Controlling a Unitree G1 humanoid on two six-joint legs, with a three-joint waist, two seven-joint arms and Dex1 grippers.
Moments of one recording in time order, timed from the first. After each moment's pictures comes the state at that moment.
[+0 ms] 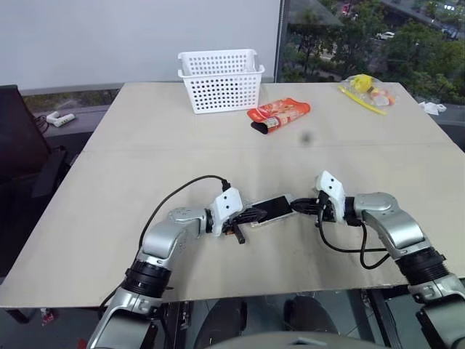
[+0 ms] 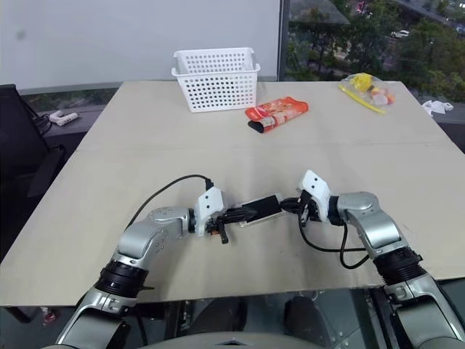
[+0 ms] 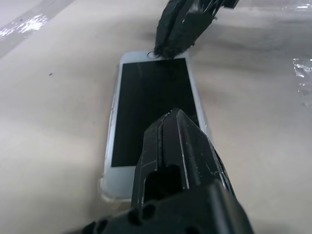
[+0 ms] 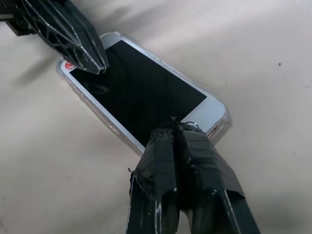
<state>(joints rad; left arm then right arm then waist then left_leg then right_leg) -0.31 0.41 -0.20 0.01 -0.41 0.65 -0.91 -0.37 -0.54 0.27 0.05 0.21 0.49 0.98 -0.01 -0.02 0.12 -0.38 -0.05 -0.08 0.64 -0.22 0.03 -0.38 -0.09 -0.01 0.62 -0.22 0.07</state>
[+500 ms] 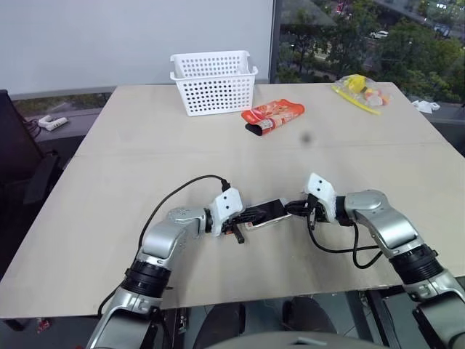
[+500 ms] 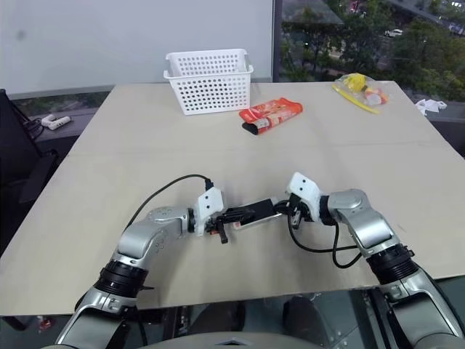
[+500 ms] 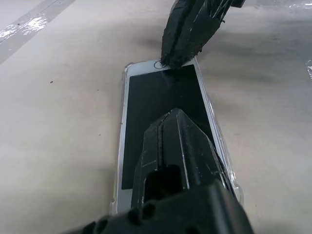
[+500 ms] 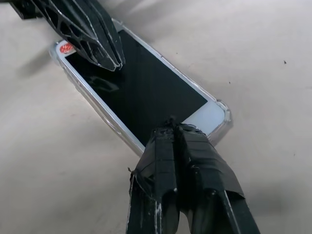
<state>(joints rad) -0.31 0.41 -0.20 0.01 -0.38 0.64 -0.91 -0.40 -0.52 0.34 0.02 0.12 0.50 0.97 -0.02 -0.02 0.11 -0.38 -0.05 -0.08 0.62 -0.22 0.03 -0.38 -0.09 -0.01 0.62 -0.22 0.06</state>
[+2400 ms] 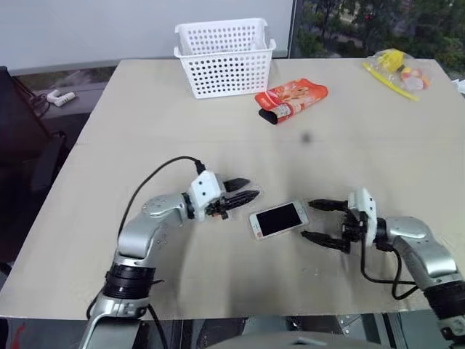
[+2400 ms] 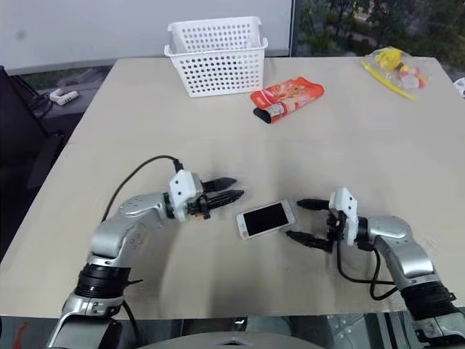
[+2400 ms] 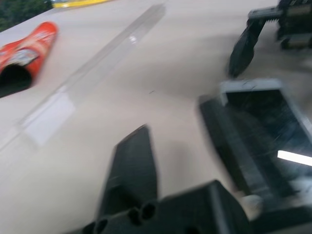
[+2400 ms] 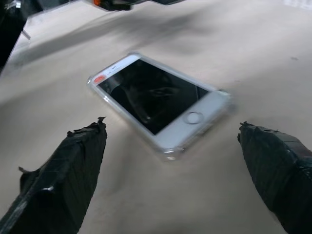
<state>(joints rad) -0.27 0.48 -0.01 -0.15 -0.47 0.56 -0.91 -0.12 -0.64 0.08 0.02 0.49 0.17 1.13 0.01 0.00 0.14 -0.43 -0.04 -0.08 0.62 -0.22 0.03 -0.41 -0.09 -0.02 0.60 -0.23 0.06</state>
